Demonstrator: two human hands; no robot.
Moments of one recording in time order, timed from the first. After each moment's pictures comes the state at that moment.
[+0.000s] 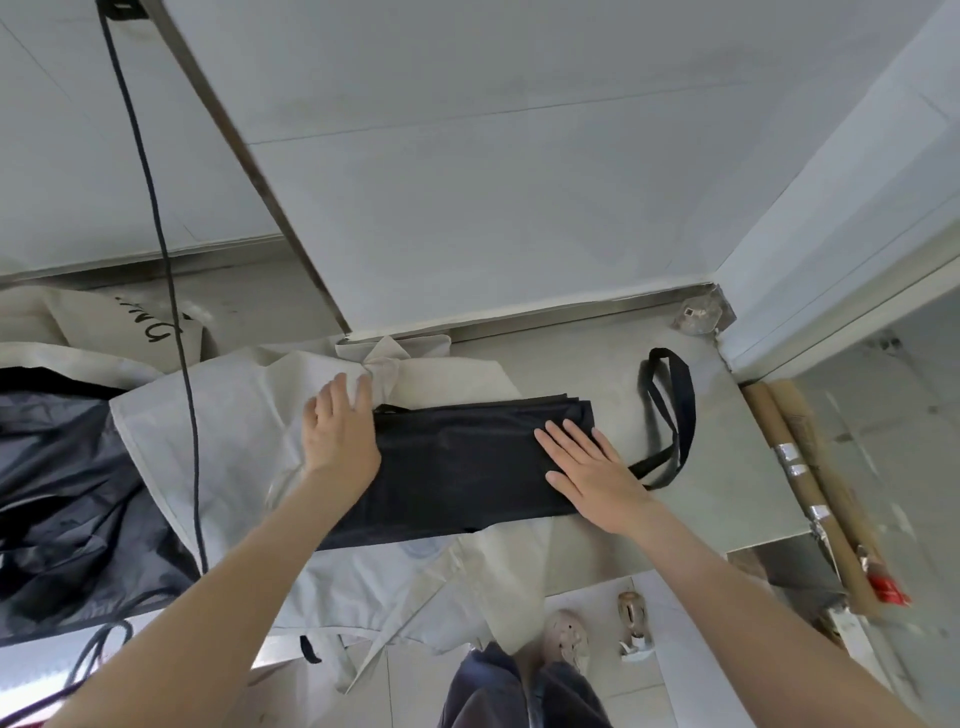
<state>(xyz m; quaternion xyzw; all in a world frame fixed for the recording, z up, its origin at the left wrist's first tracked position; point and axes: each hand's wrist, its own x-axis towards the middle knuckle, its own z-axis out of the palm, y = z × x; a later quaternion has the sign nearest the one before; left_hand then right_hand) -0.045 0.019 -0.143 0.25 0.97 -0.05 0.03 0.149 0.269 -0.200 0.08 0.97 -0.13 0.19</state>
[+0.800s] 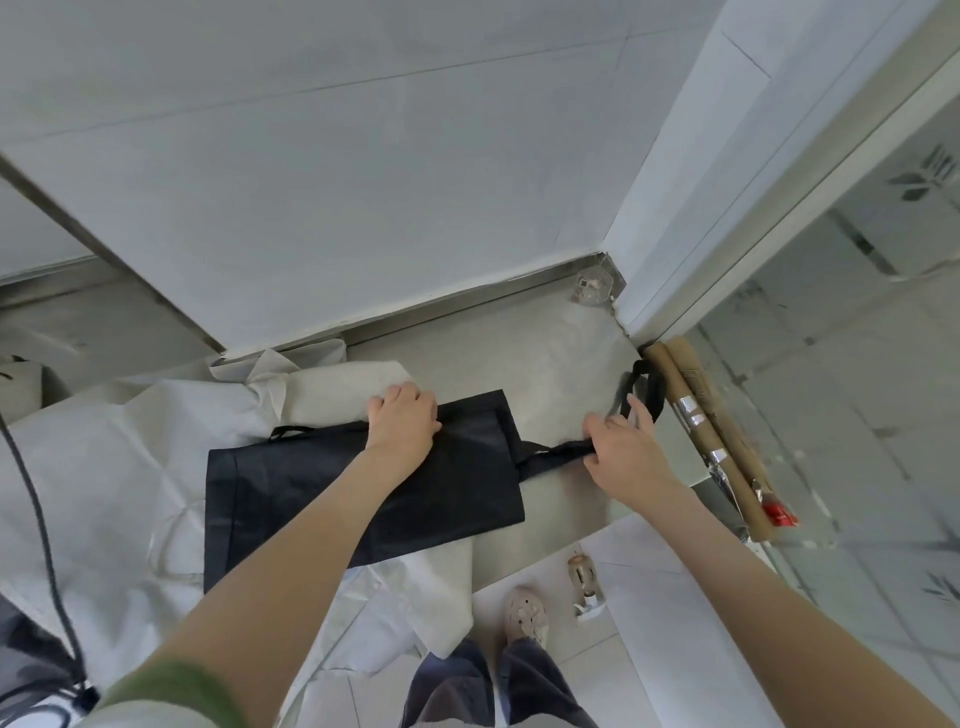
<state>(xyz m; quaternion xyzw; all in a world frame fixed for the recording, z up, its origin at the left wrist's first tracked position) 0.003 0.166 -0.175 0.41 0.89 0.02 0.19 0.221 0.336 -0.156 0.28 0.95 -0.05 0.15</state>
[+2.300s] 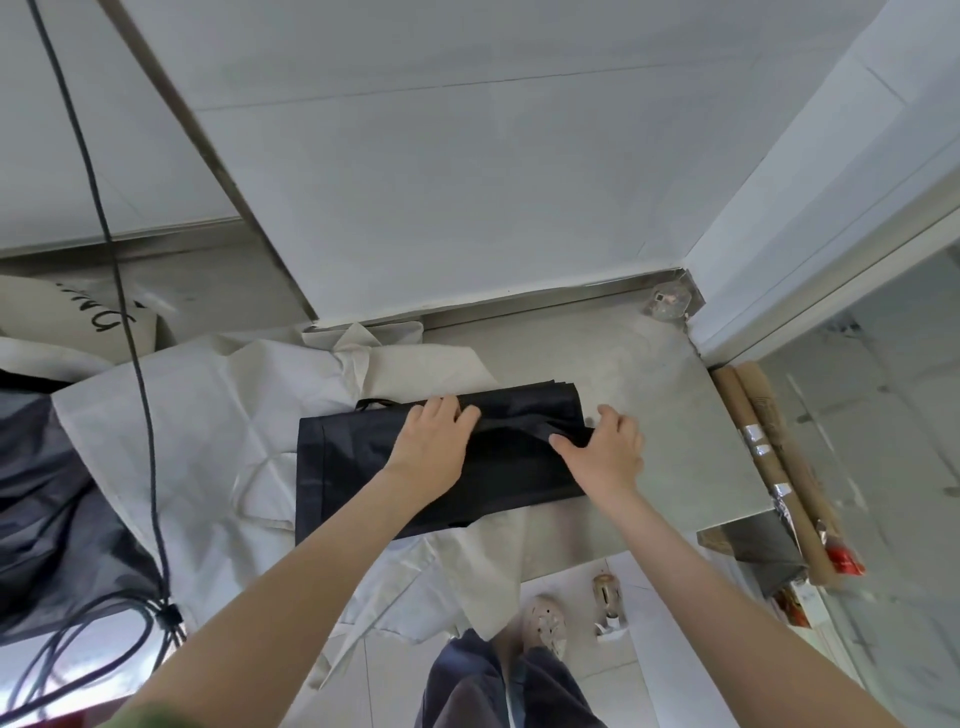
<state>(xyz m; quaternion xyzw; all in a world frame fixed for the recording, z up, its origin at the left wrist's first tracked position) 0.015 0.099 -0.154 0.49 0.87 -0.02 0.09 0.146 0.261 -0.166 0.53 0.80 -0.30 0.05</state>
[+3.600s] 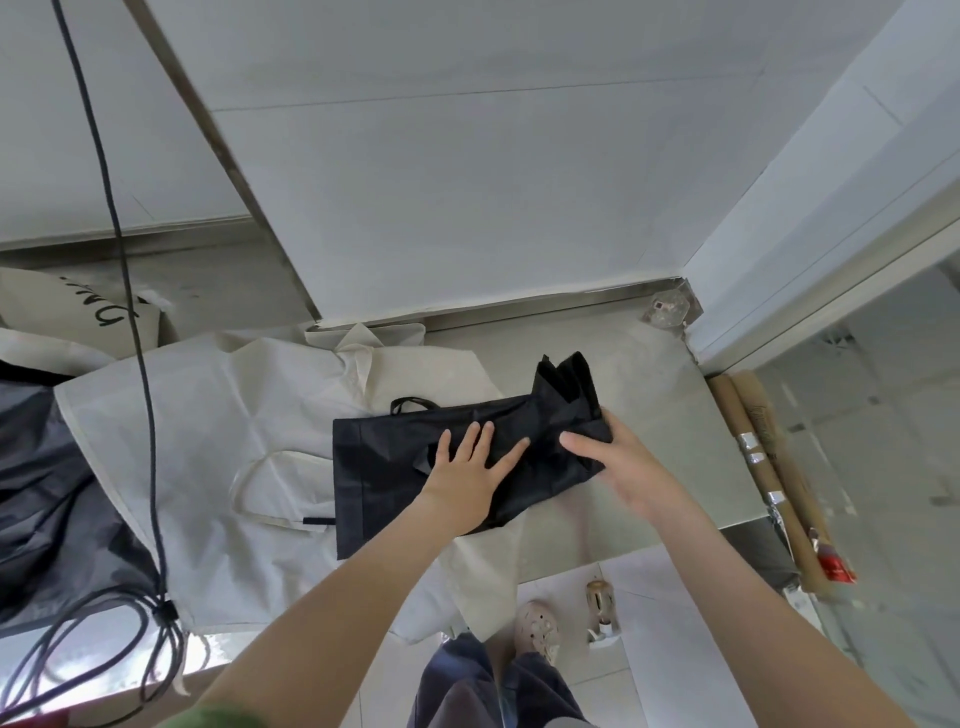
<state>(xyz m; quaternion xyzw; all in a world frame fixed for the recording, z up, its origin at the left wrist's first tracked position) 0.058 0.106 -0.178 0.51 0.82 -0.12 0.23 0.163 0.281 -0.131 0.37 0.56 -0.74 0.03</state>
